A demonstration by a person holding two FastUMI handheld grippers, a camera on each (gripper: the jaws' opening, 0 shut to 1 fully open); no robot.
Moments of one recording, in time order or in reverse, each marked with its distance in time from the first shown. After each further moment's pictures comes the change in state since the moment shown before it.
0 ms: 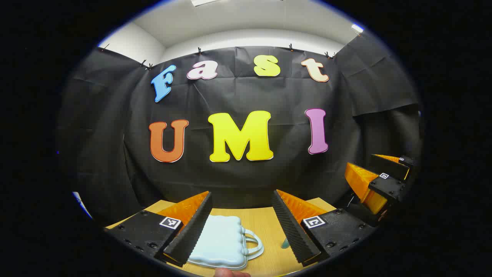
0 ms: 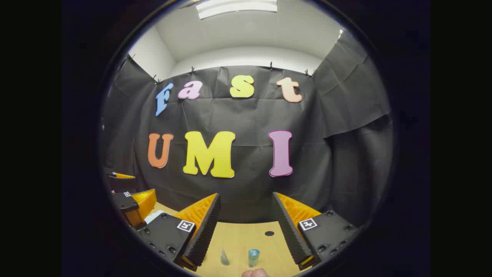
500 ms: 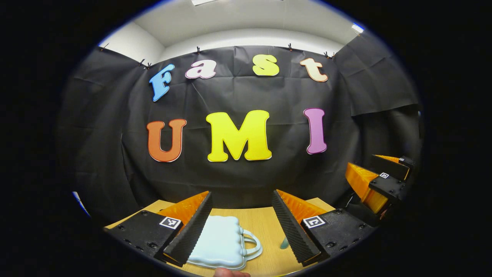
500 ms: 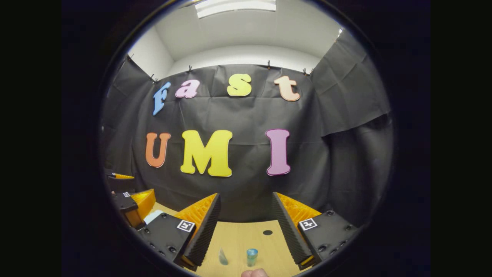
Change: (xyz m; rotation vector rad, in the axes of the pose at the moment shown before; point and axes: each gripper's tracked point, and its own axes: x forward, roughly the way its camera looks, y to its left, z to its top) left arm 0.005 -0.004 -0.002 -0.001 0.004 -0.011; right arm 0.002 -0.006 0.000 0.005 0.008 -0.020
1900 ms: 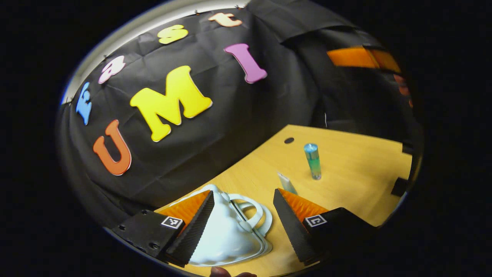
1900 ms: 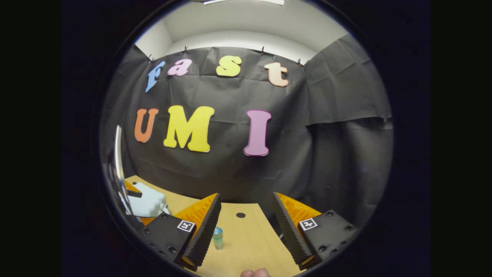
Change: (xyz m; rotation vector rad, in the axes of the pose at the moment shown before) left arm 0.023 -0.058 -0.189 0.625 0.382 -0.373; right arm -0.024 -0.097 -0.054 -0.108 0.143 -0.125
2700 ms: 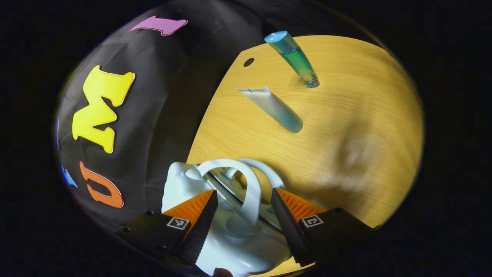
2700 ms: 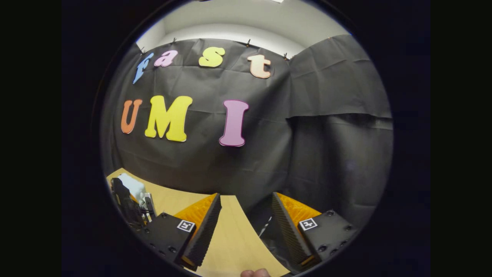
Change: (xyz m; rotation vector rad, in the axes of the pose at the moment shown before) left arm 0.090 -0.018 -0.097 0.402 0.419 -0.131; right arm 0.000 -0.066 -0.020 -0.014 0.050 -0.158
